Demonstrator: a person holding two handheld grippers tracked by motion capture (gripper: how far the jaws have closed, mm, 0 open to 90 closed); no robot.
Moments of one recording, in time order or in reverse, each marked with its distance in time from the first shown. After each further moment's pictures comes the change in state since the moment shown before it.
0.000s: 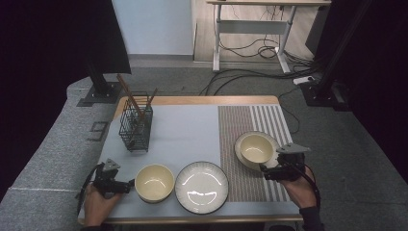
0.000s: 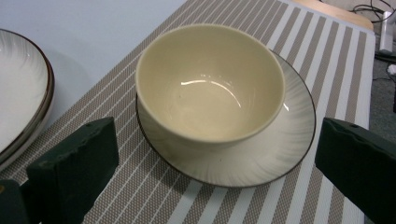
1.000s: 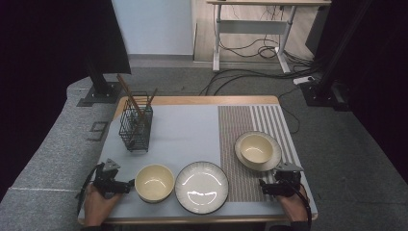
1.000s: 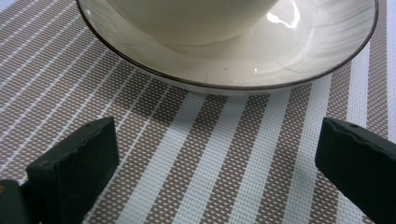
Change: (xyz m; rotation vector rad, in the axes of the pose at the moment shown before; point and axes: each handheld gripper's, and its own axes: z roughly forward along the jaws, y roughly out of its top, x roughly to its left) left arm 0.000 0.000 0.000 -0.001 0.000 0.000; right arm 0.001 -0.078 0.049 0.072 -0.040 0.096
